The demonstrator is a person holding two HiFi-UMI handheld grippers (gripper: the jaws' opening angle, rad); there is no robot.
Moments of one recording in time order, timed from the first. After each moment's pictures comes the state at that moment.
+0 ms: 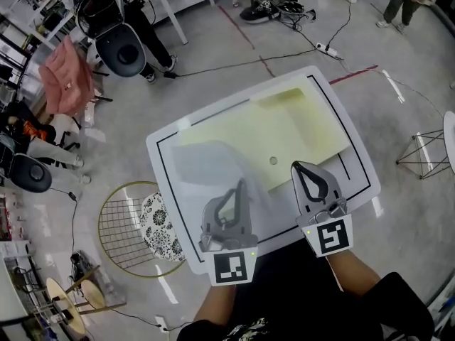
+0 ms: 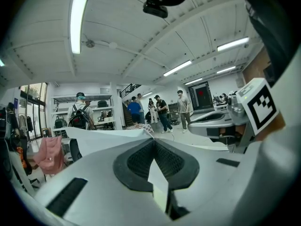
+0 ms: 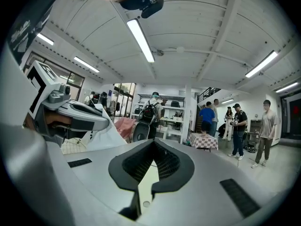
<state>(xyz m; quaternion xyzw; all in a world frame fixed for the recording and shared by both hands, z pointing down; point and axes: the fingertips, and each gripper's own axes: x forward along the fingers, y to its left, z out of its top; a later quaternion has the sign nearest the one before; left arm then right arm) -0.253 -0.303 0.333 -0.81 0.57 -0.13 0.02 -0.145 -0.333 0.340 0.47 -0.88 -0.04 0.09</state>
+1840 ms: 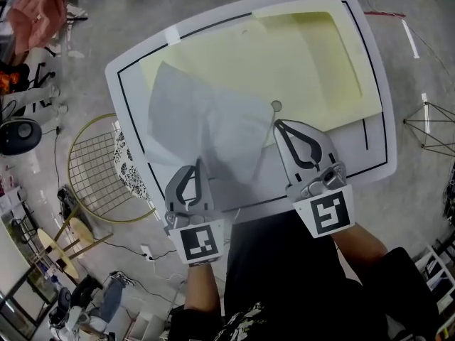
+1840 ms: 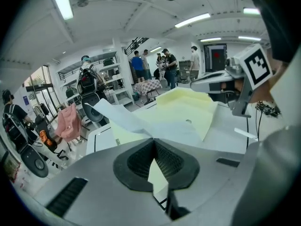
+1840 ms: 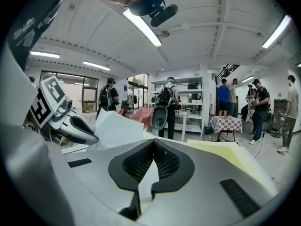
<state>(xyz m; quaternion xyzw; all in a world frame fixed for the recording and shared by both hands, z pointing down) -0.317 -0.272 0.497 -0.71 0.60 -0.33 -0.16 -0.180 -0.356 0.451 0.34 -0.93 0.04 0.15</state>
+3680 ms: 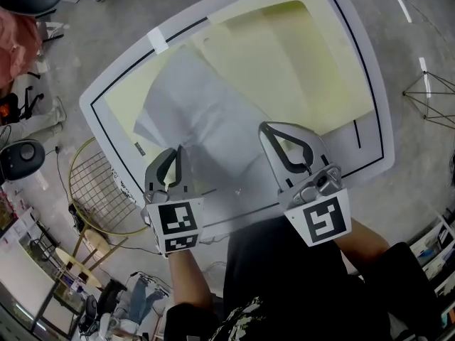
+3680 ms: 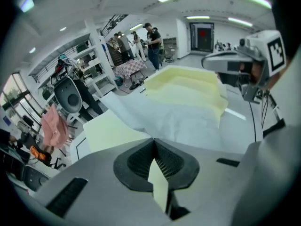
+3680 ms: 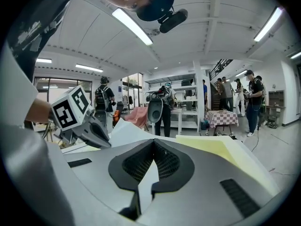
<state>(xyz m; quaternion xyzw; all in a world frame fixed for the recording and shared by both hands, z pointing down) -0.310 -0.346 0.545 -0.71 0.49 -0.46 -0.19 -0.154 -0.395 0.463 0.36 -0.92 0.07 0.14</state>
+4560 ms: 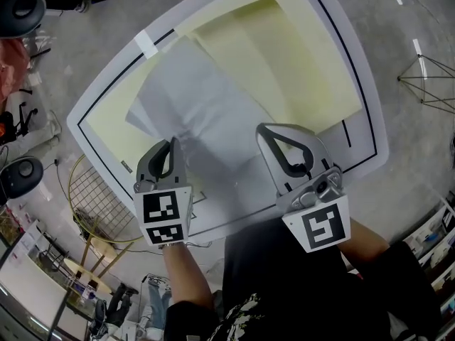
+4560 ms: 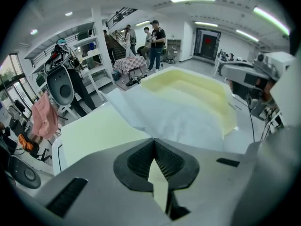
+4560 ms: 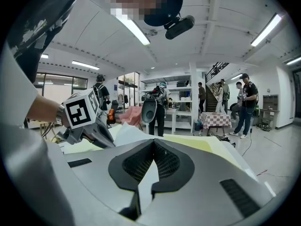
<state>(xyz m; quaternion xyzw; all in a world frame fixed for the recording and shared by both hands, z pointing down) -0.283 -0.384 0.561 -0.72 0.48 -0.42 -0.26 -0.122 -0.408 0.462 0.39 -0.91 0.06 0.14</state>
